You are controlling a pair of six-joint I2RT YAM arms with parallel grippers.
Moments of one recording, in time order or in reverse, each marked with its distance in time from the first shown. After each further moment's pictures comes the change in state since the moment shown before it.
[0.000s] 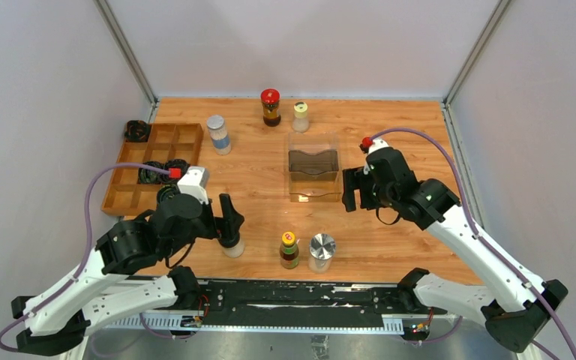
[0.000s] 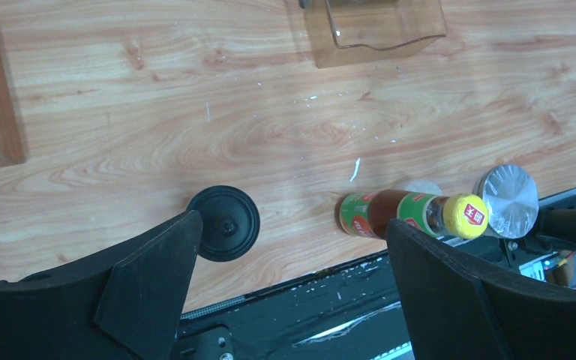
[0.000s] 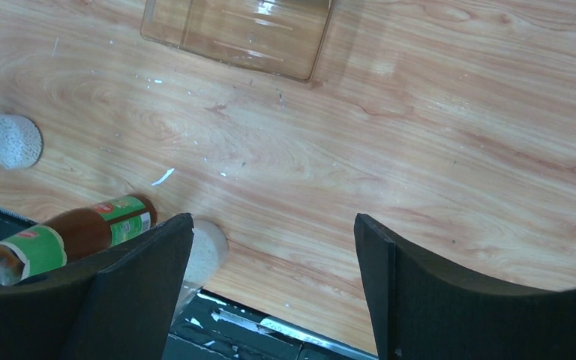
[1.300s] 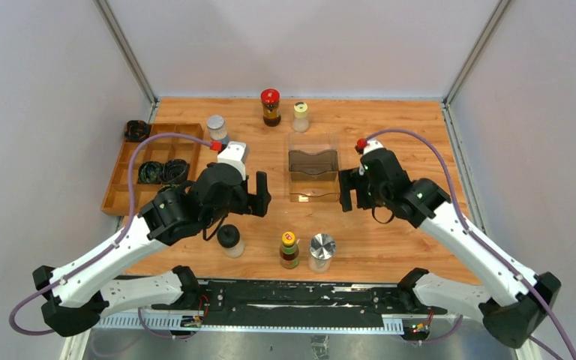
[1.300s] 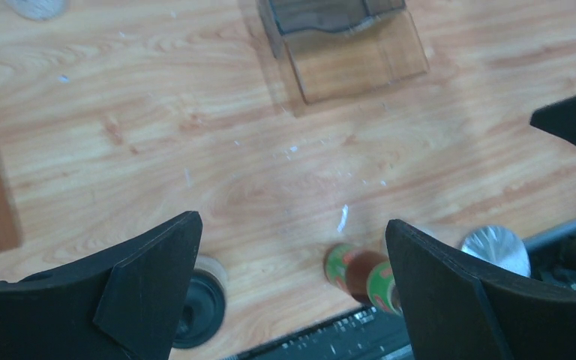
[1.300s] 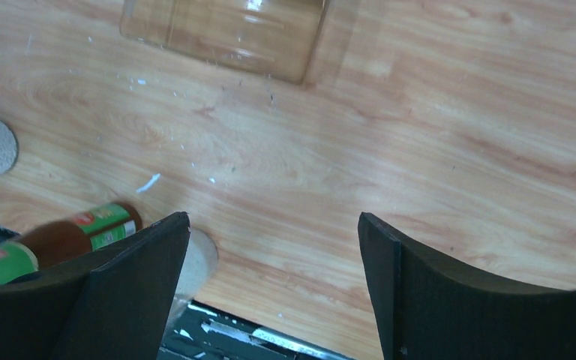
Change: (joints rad) left arm 0.018 0.336 0.137 0.176 0.032 0.114; right arm -0.001 -0.019 -0.098 0.055 0.003 -0.010
